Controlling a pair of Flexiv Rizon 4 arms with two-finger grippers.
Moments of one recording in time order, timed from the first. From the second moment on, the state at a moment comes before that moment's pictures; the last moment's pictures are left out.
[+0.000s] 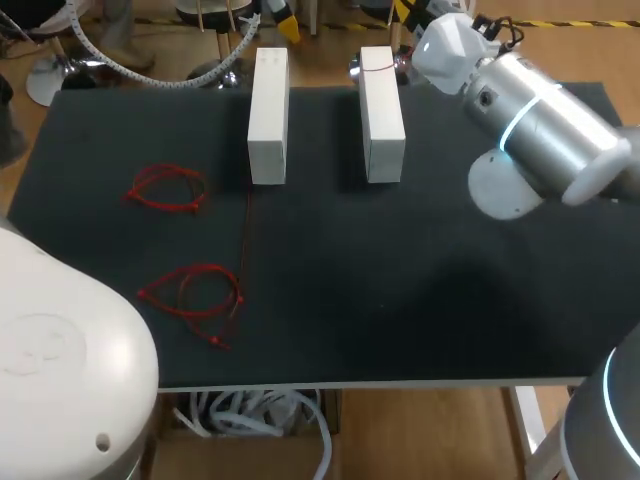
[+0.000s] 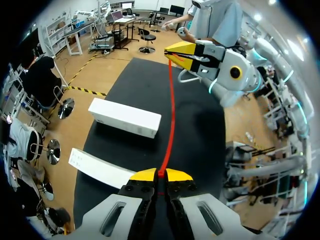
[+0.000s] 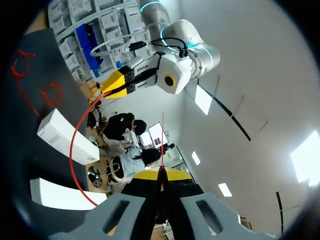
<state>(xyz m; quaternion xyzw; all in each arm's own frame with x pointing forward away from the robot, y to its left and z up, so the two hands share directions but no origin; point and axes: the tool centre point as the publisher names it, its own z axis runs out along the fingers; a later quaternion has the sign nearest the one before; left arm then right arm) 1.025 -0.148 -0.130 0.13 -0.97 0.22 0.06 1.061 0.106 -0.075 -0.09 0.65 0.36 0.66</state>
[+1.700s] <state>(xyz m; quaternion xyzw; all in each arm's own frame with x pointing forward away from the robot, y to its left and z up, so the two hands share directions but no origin) 1.025 -0.148 -0.130 0.13 -0.97 0.22 0.06 1.044 0.113 -0.065 -0.08 0.67 0.29 0.67</state>
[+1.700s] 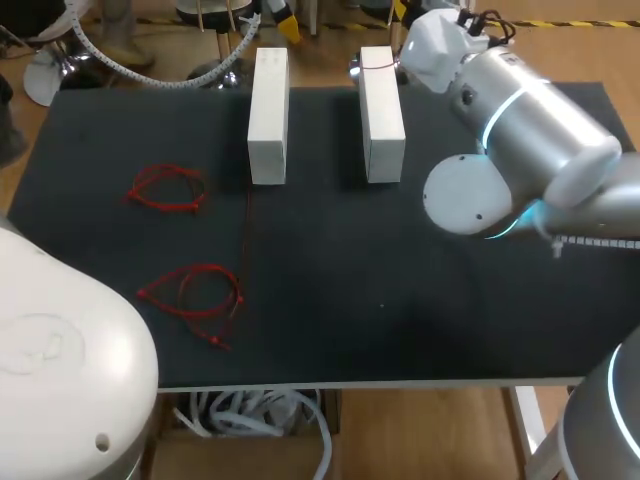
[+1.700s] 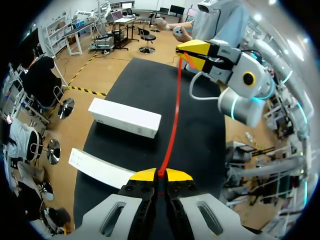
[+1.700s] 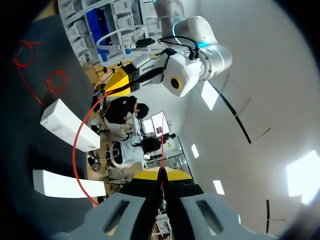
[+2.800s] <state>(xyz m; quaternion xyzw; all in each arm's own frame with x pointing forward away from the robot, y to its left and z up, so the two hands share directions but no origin) 1.025 -0.148 -0.130 0.13 -0.97 0.22 0.06 1.055 0.114 -0.077 -0.14 0.74 0.07 0.66</state>
